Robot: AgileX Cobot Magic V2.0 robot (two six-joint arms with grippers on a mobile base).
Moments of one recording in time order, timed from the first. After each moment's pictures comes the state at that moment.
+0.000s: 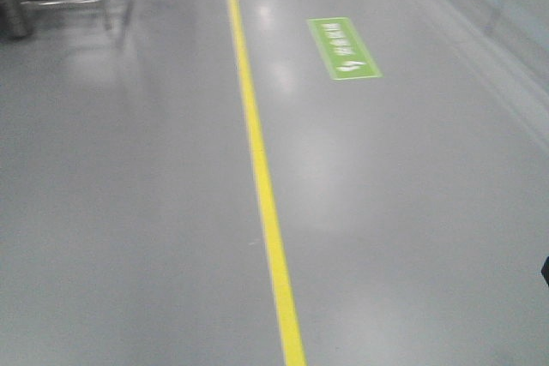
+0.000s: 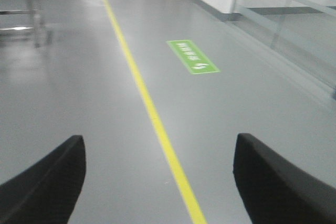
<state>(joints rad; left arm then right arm) -0.22 0.10 -0.39 0.11 0.62 -0.24 0.06 0.18 -0.29 0.29 0.37 -0.39</state>
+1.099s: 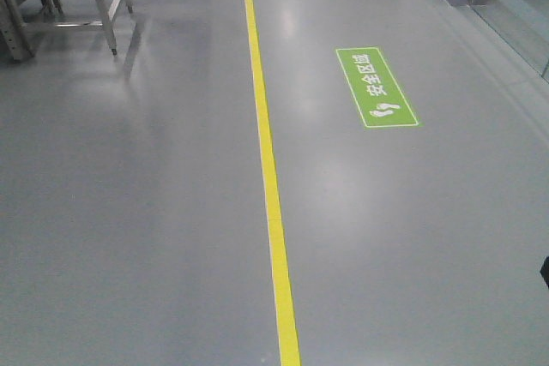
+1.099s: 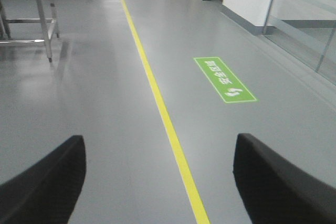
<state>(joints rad) -0.22 0.10 -0.39 0.11 0.62 -0.24 0.06 0.18 -0.29 0.29 0.37 -0.39</state>
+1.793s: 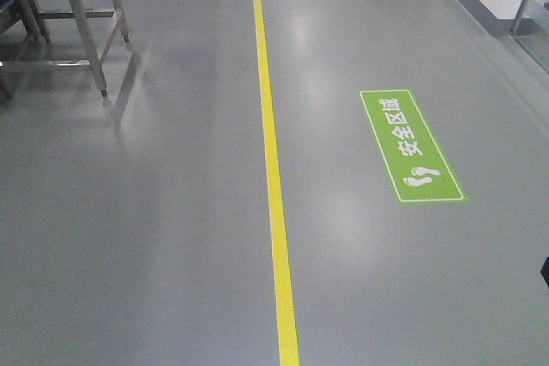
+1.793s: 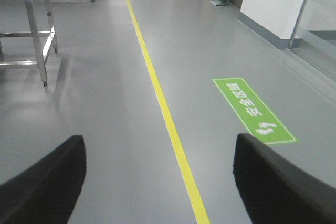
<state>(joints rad) -0.22 0.10 -0.39 0.11 0.62 -0.24 0.06 0.18 -0.29 0.29 0.37 -0.39</state>
